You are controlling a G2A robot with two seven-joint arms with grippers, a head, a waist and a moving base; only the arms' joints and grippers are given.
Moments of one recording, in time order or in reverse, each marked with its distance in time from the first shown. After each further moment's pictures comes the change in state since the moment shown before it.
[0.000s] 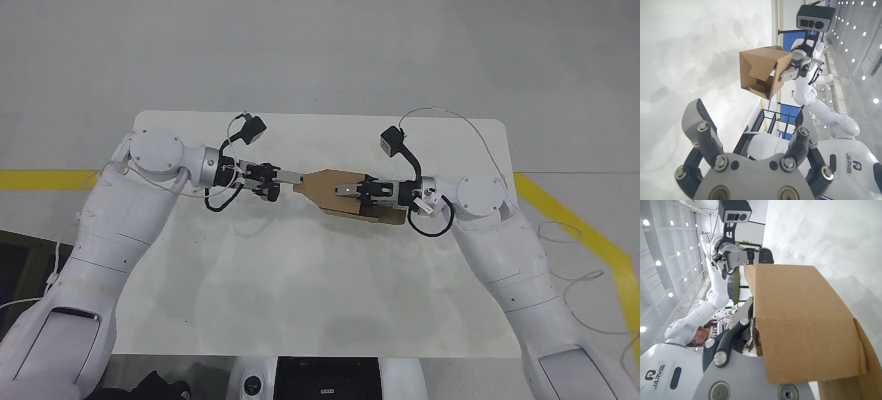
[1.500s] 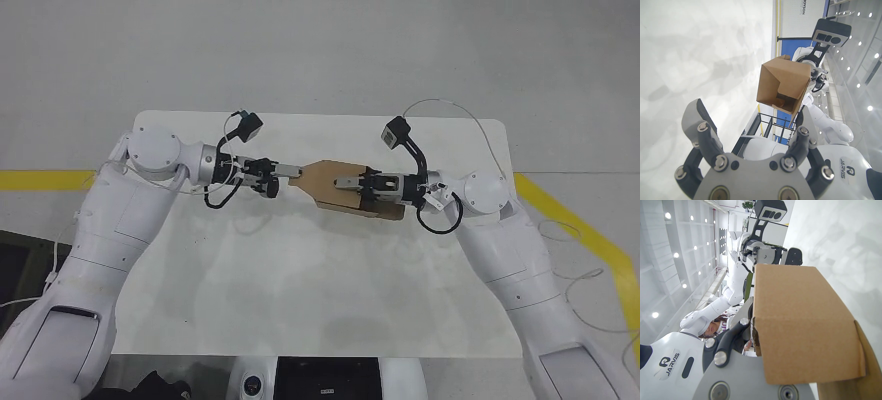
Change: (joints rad) left arm 0.003 0.004 -0.013 0.004 -0.027 0.011 0.010; right arm 0.010 0.003 0.007 -0.012 0.130 -0.051 0.022
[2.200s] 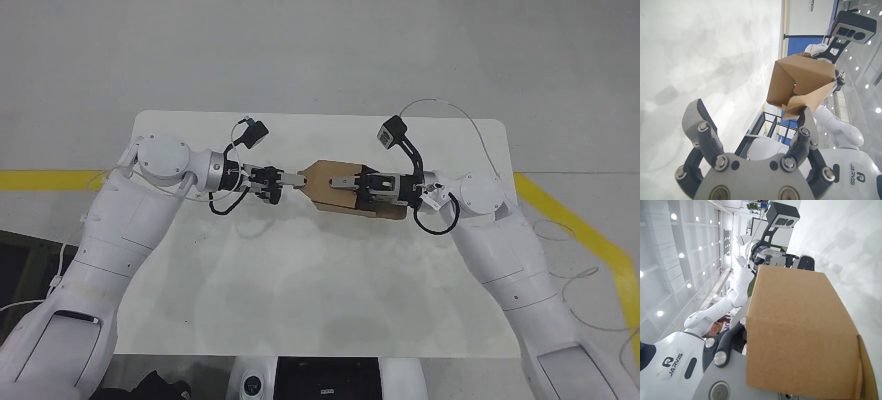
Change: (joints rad) left arm 0.015 0.000 0.026 -0.026 0.039 0.009 0.036; right arm 0.005 -0.008 -0.026 -0.001 0.038 -0.007 -0.017
